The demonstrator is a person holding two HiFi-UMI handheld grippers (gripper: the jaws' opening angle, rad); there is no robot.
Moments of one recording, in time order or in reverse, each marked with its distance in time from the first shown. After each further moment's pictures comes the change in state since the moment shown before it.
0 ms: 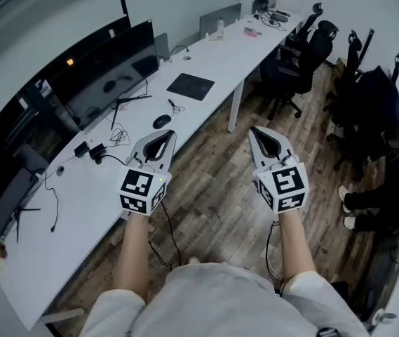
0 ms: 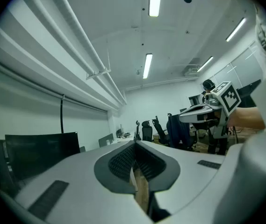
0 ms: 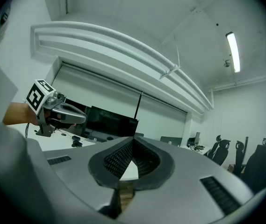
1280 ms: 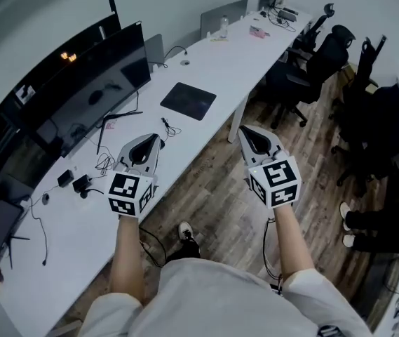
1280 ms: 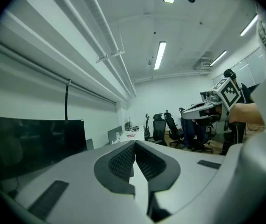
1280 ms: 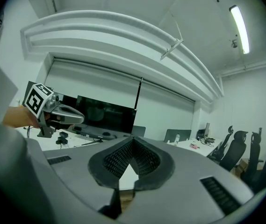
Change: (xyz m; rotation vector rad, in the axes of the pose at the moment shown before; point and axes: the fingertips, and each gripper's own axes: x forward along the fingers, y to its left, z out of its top) left arm 0.168 0.142 -0.075 -0.053 0.079 0.078; right arm 0.223 -0.080 -0.051 0.046 0.078 0.087
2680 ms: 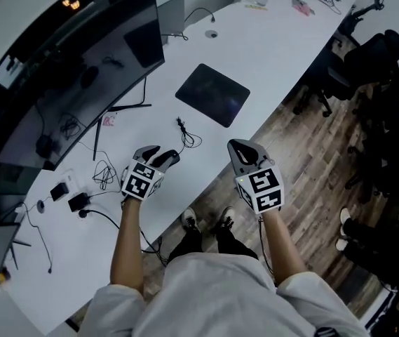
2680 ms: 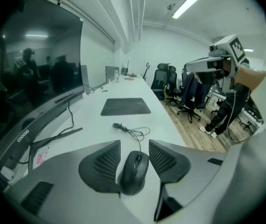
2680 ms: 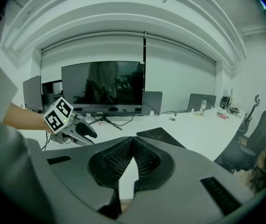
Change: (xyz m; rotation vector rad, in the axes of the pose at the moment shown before) left arm 0.173 0.128 -0.306 -0.126 0.659 -0.196; right arm 0.277 0.014 -0.140 0.104 0.326 0.216
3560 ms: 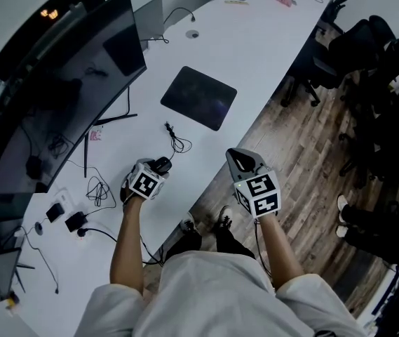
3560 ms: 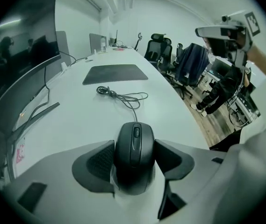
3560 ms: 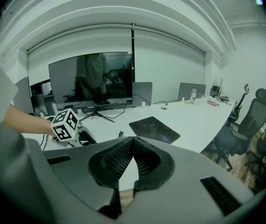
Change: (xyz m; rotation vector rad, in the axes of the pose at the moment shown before) left arm 0.069 -0.002 -0.064 0.083 0.322 -0.112; right arm 0.005 -0.022 -0.037 0.101 0.086 -0.079
